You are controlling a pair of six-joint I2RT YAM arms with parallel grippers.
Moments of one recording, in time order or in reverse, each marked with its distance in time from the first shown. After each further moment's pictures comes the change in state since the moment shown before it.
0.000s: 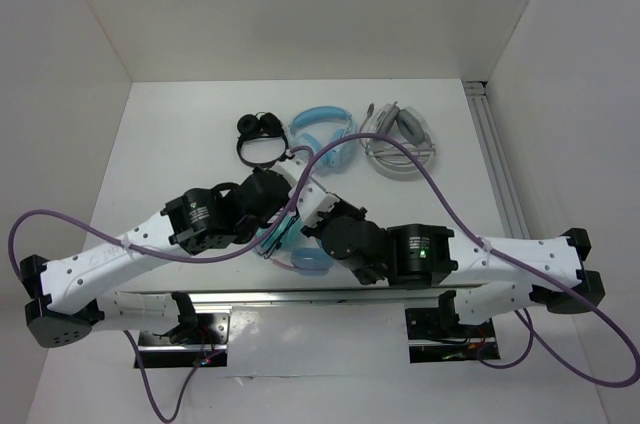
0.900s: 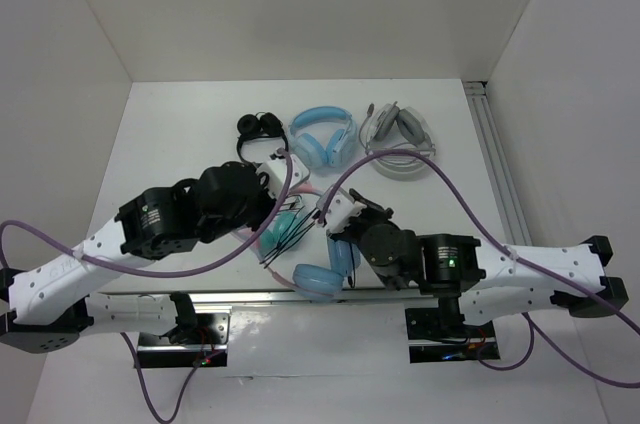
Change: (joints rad) left arm -0.037 -0.082 0.154 -0.043 0.280 0.061; right arm 0.018 -0.187 -0.205 0.159 0.091 -0.219
